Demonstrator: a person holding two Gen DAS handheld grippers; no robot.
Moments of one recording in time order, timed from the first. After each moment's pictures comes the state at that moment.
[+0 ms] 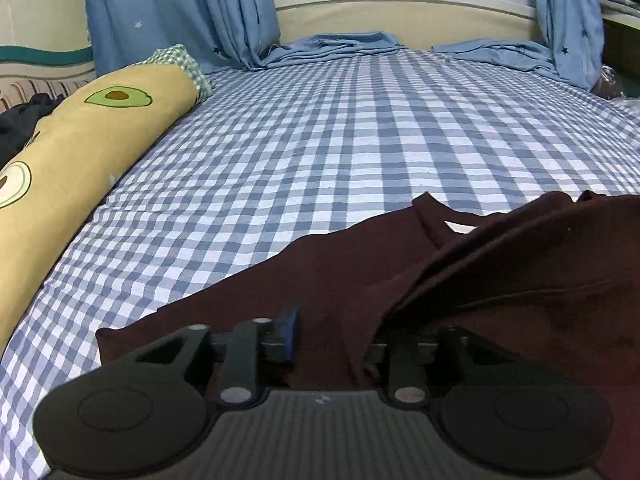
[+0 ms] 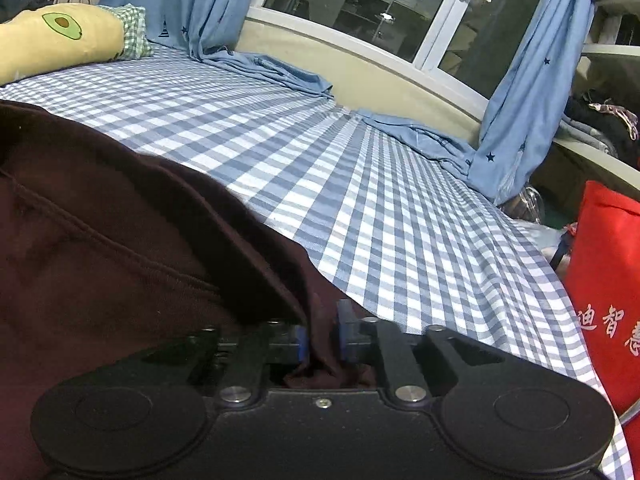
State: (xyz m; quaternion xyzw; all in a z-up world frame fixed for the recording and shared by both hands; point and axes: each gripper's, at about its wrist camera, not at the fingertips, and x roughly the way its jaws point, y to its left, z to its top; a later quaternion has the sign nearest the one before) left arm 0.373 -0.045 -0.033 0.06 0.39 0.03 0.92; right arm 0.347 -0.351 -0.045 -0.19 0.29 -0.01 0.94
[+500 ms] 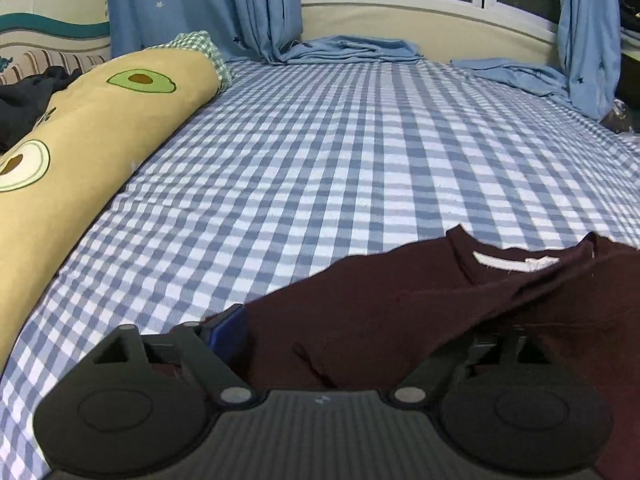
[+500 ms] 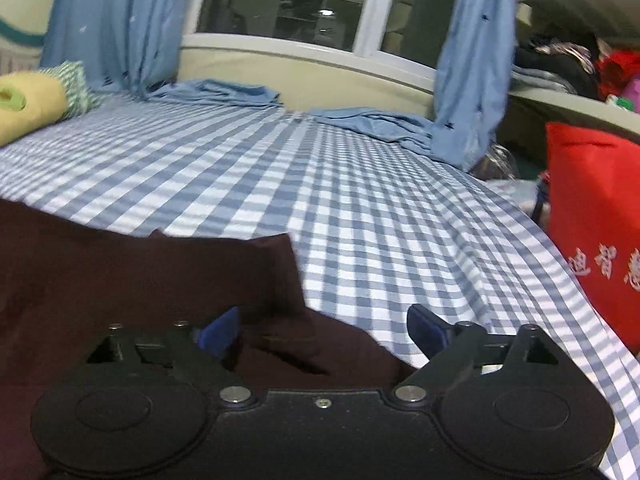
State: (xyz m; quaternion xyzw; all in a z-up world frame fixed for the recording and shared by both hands) left arm 0.380 0.002 0.004 0.01 0.40 0.03 0.92; right arm 0.352 -0.399 -0.028 -0.08 0.28 -0.06 0.95
